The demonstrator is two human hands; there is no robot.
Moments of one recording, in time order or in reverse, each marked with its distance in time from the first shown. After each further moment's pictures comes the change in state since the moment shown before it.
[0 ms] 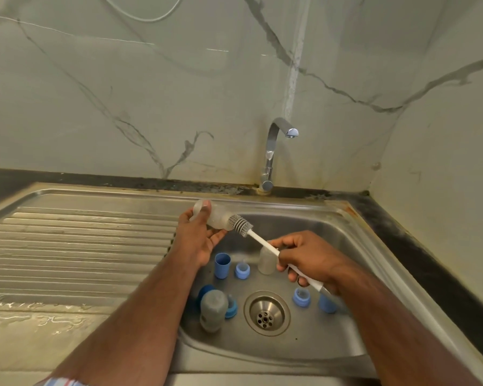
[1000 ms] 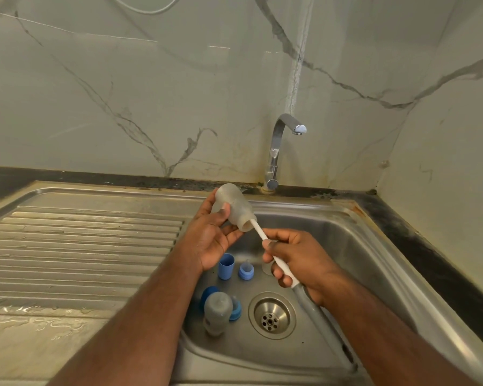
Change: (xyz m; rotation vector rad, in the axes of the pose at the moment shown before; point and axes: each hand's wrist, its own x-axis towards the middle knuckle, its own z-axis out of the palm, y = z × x) left_hand -0.013 0.004 0.003 -0.035 -0.389 -0.066; right_hand 0.003 -0.008 0.036 0.412 0.047 -0.090
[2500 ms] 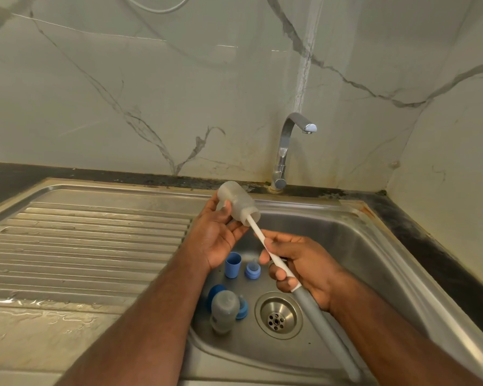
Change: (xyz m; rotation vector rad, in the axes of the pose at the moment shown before) left_hand -0.004 0.003 -0.003 -0.072 0.021 0.031; right_hand -0.006 -0.005 0.007 0.323 -0.188 0.113
